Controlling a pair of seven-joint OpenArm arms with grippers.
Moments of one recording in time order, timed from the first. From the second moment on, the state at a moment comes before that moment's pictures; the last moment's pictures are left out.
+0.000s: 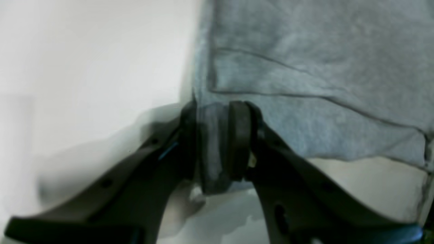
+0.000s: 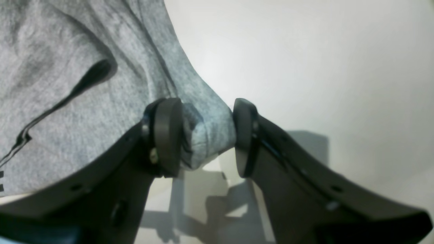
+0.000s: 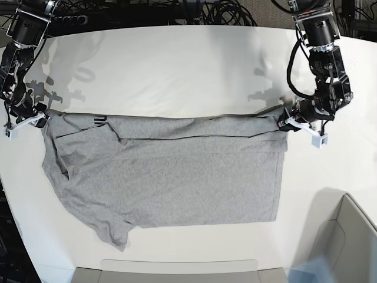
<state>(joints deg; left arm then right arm) -3.3 -15.8 -20.4 75.7 -42.1 -12.8 60.5 3.1 27.2 26.5 66.0 29.6 16.3 -44.4</state>
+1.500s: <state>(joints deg) 12.8 -24.1 -17.0 84.5 -45.0 -14.3 56.3 -20.3 30.8 29.4 87.6 30.8 16.9 -50.6</state>
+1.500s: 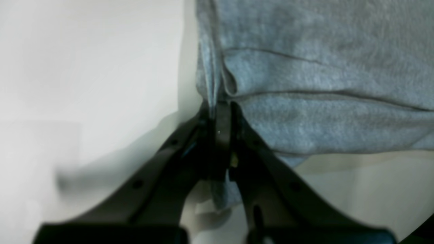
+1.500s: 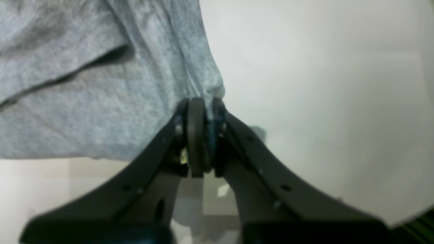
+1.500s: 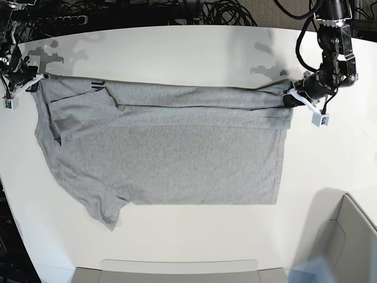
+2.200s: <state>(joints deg) 25.8 -24.5 -26.6 92.5 -43.3 -13.7 58.2 -31.0 28.9 29.4 92.9 39.9 17.0 -50.2</state>
